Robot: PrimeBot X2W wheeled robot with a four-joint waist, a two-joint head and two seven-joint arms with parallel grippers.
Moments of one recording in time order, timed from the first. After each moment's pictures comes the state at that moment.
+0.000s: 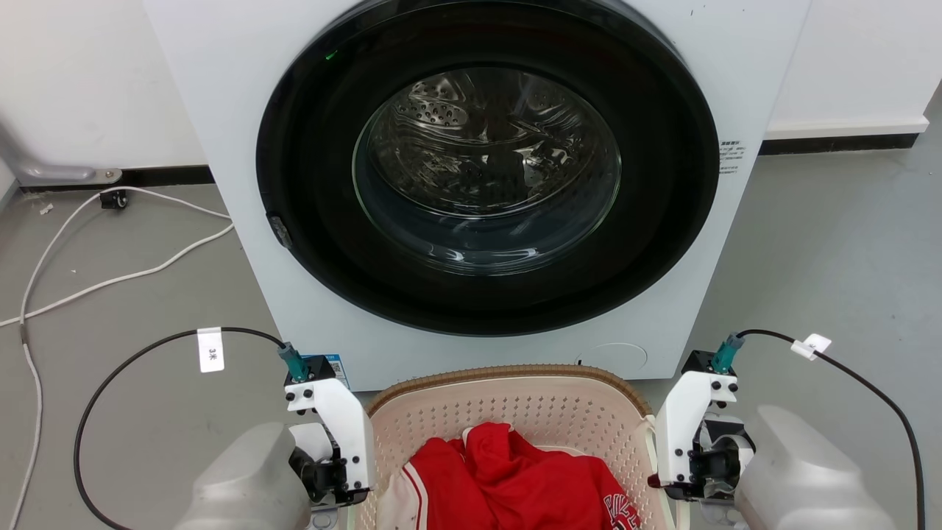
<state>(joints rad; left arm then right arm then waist) -0.72 0.13 -0.83 1.29 -1.12 -0.12 0.52 -0.70 -0.06 0.45 1.29 0.72 0.13 0.67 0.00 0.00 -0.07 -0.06</state>
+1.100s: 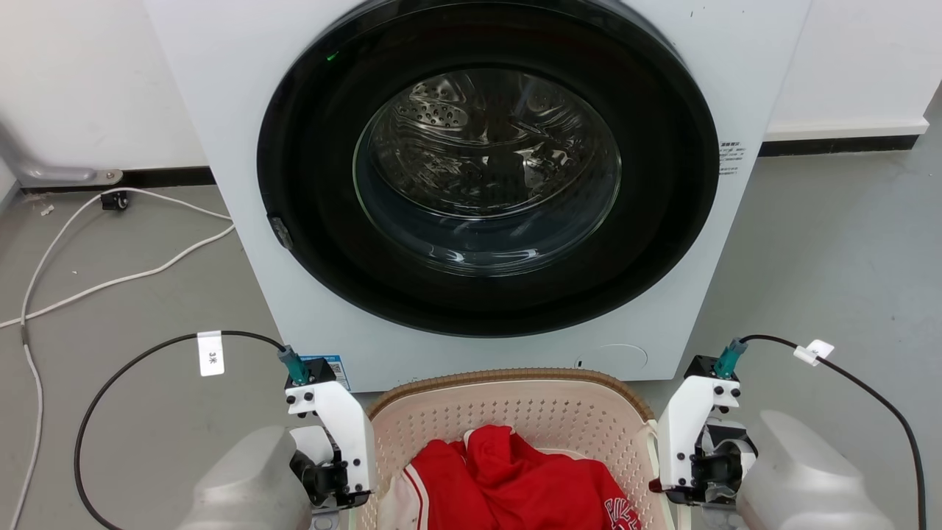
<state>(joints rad) -0.72 0.13 -0.85 1.29 -1.14 -0.12 0.50 -0.68 -0.06 0.42 1.29 0.70 0.13 0.67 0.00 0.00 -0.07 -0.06</state>
